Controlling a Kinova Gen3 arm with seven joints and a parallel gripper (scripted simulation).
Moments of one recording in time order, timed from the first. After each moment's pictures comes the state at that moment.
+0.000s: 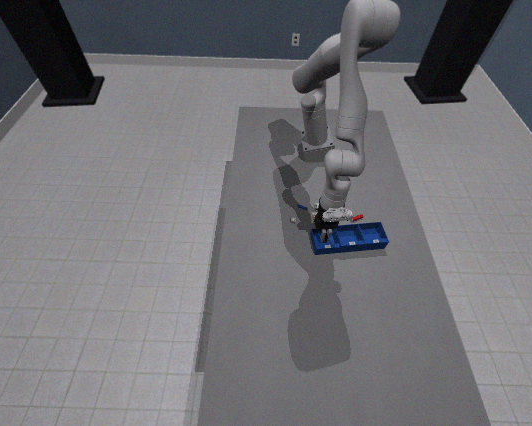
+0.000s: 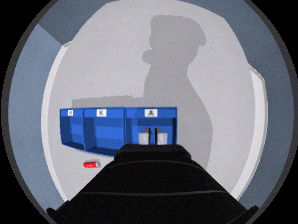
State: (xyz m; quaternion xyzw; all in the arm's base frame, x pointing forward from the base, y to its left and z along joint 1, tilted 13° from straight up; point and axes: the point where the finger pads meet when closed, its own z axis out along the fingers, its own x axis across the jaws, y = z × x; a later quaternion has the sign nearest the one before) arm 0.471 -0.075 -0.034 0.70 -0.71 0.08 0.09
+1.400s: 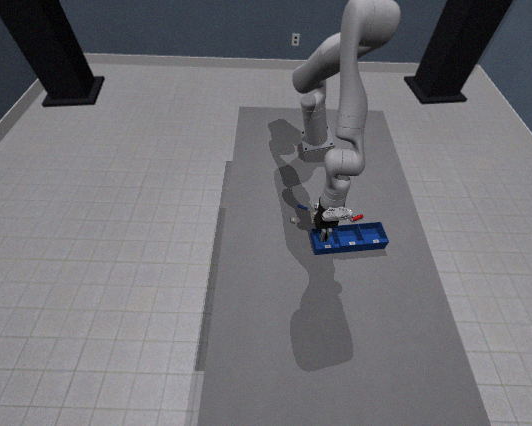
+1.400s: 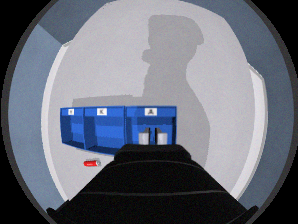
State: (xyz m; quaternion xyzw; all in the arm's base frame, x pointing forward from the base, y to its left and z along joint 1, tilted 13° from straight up) arm 0.469 -0.075 -0.031 0.70 -0.71 0.08 0.09
